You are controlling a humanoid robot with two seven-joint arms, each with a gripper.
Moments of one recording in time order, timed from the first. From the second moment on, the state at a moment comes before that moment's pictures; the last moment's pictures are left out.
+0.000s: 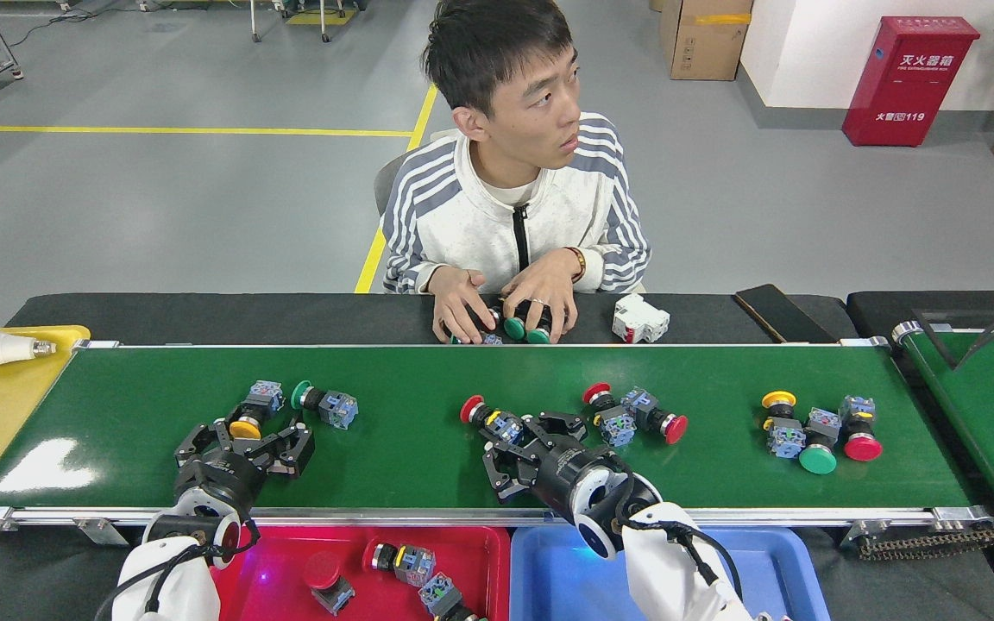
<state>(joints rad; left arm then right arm) -0.39 0.04 0.24 -0.98 -1.72 -0.25 -0.13 -0.49 0.13 0.47 -1.01 1.42 -0.27 0.19</state>
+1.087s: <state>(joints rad) 0.21 0.03 0.24 -1.69 -1.55 -0.78 -0.06 0.07 0.05 0.17 -1.70 1.41 -0.43 0.10</state>
